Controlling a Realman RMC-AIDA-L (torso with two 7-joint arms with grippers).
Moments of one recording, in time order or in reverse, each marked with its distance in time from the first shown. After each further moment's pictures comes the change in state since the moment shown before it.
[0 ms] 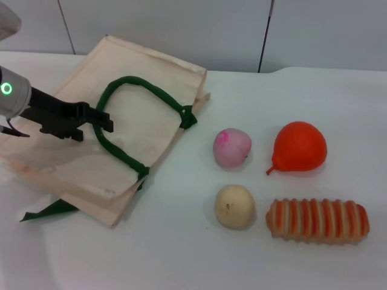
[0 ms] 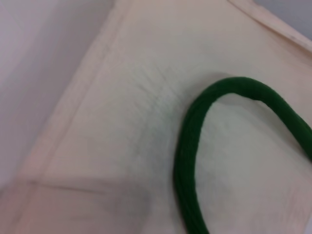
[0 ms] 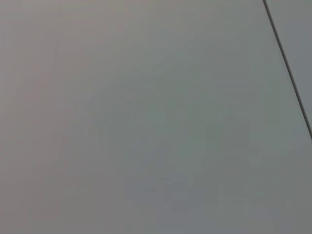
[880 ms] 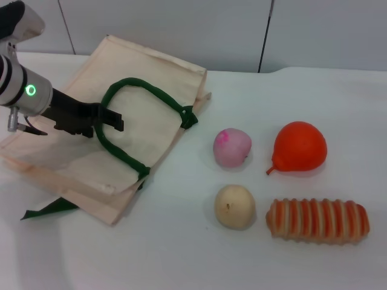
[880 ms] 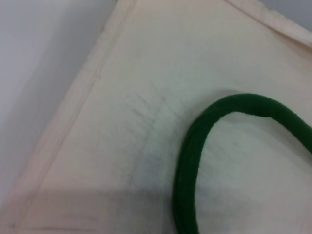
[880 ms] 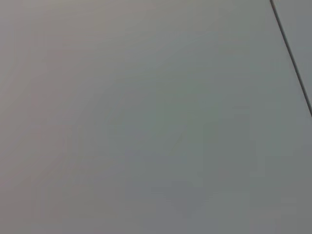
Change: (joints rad) left arm -0.054 0.003 0.049 -0.143 0.013 0.180 0.012; right arm 0.008 0.000 0.000 0.005 0.000 0.000 0.000
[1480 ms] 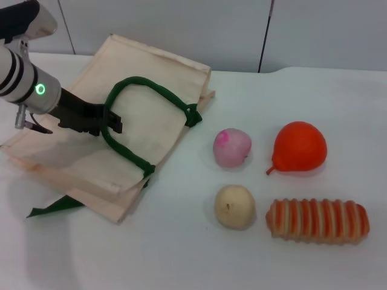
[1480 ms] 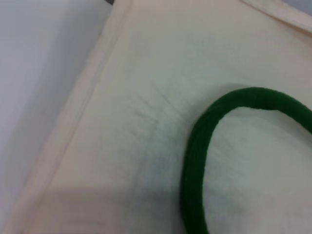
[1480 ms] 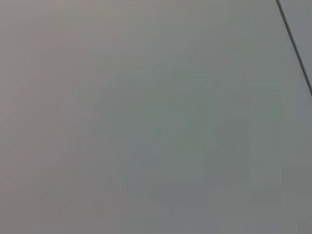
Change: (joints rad) left arm -0.035 0.003 0.047 -0.045 0.026 0.048 -0.008; right arm 0.009 0.002 0.000 0.002 0.000 -0.002 0.000
